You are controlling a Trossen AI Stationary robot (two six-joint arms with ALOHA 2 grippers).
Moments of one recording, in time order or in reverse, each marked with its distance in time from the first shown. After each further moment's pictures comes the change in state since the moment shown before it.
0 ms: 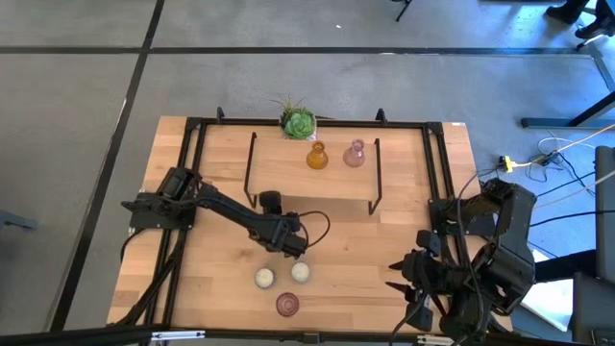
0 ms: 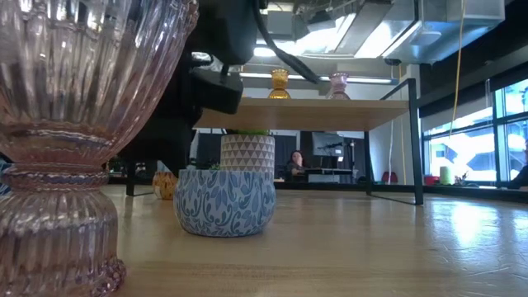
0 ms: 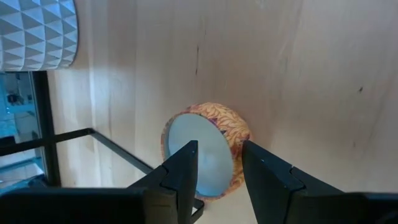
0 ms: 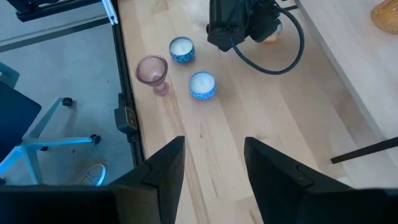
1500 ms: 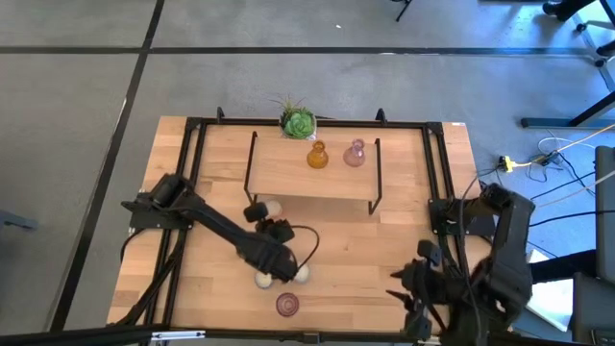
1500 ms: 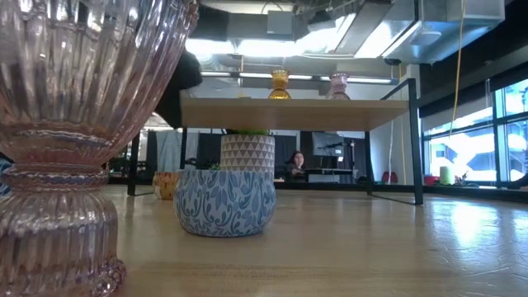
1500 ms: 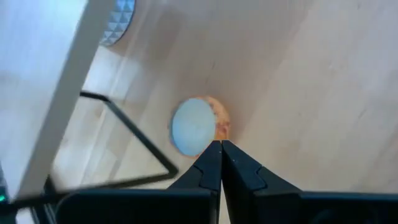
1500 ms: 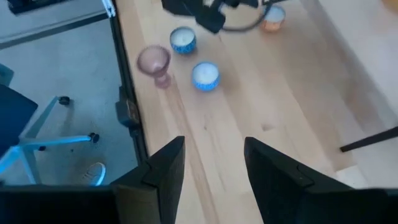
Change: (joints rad) left arm -0.171 -0.025 0.128 -0.202 -0.103 -0.501; right arm 0.049 0.048 -0.008 -0.005 0.005 0.082
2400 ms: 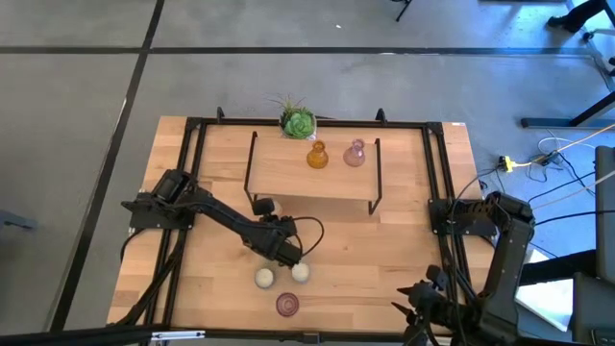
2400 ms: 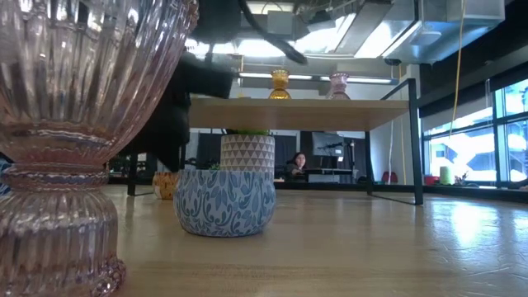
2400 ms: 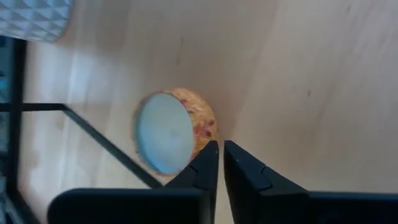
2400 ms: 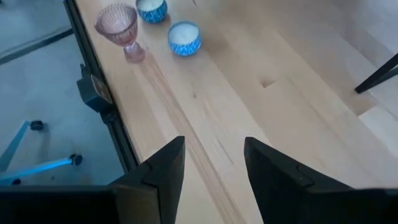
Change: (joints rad) left arm 0.097 0.001 -0.158 0.239 0.118 0.285; right arm 0.149 0.034 -0.384 0.137 0.095 0.448
